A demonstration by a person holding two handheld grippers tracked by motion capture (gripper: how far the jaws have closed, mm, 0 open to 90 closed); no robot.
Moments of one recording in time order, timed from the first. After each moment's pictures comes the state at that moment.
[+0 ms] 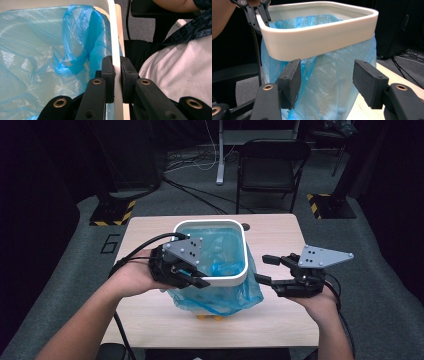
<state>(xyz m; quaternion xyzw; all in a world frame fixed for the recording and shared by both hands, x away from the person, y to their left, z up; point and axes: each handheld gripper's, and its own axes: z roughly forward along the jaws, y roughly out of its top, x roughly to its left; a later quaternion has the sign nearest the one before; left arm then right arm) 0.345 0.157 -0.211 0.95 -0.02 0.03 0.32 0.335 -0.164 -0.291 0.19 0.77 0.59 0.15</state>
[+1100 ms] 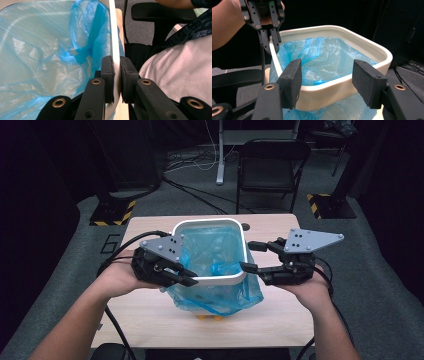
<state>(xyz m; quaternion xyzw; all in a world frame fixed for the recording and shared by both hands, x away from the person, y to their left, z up) 0.347 0.188 -0.210 0.94 -0.01 0.03 0.35 0.341 -0.129 -0.246 0.15 0.78 0.58 0.16</state>
